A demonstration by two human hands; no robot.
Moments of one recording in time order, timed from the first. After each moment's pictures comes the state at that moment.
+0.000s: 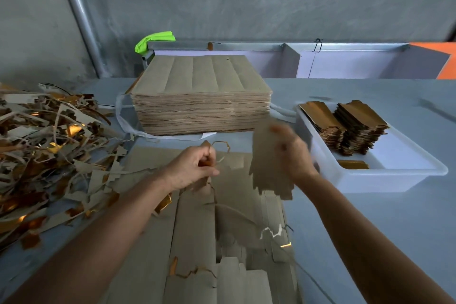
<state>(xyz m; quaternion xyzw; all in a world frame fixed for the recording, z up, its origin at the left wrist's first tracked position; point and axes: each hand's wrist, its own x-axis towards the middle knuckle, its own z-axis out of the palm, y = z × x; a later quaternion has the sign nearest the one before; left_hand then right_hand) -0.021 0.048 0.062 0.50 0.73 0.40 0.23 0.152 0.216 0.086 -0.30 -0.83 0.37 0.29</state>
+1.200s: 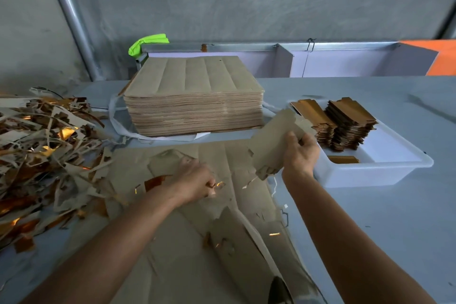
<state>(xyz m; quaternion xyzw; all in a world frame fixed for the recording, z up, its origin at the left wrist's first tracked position) 0.009 0.064 0.053 0.56 0.83 -0.03 0.02 0.145 0.219 0.074 -0.45 -0.51 0.53 0.51</state>
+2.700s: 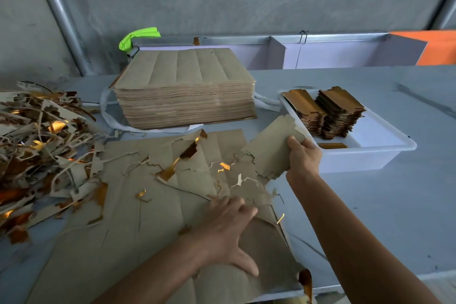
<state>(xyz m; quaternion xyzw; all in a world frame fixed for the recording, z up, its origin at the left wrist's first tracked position) 0.120 0.034 0.016 0.65 0.75 -0.01 0.09 0.182 0.214 0.060 -0.44 -0.43 0.63 0.47</state>
